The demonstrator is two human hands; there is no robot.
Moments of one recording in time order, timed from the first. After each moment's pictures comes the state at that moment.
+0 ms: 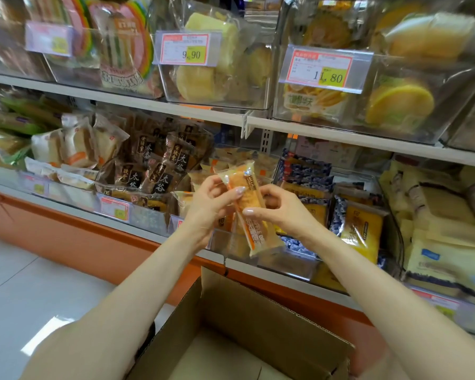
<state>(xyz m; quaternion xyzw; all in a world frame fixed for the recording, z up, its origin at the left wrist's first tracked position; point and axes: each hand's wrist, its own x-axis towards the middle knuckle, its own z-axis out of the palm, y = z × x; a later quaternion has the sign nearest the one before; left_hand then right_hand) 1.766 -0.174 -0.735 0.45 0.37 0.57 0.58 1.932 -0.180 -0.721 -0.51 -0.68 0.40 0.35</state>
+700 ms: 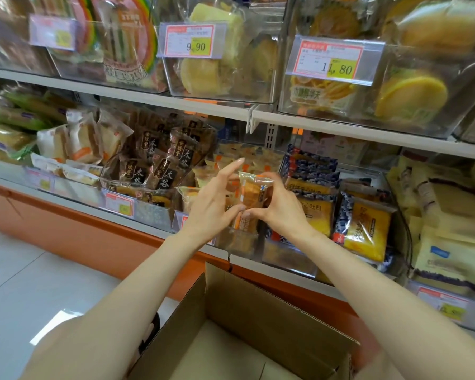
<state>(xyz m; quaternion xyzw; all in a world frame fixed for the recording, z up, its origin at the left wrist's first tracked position) 1.750 -0.158 -0.762 0.80 0.42 0.43 0.06 1.915 -0.164 -0.743 -0.59 -0.72 0.16 0.32</state>
